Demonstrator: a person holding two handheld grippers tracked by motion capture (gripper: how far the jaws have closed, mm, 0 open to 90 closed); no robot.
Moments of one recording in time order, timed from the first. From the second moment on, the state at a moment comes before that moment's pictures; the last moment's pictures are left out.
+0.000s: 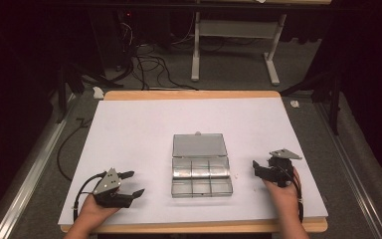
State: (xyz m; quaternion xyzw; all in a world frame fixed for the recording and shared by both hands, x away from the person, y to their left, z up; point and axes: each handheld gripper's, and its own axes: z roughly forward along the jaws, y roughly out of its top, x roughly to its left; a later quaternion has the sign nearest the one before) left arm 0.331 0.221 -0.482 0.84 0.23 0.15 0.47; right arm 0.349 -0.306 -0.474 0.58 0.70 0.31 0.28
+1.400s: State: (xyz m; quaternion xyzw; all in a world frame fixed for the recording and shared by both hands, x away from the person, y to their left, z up) left arm 0.331 0.220 -0.482 0.85 0.22 0.15 0.46; right arm 0.323 -0.253 -0.466 0.49 0.78 0.35 0.16
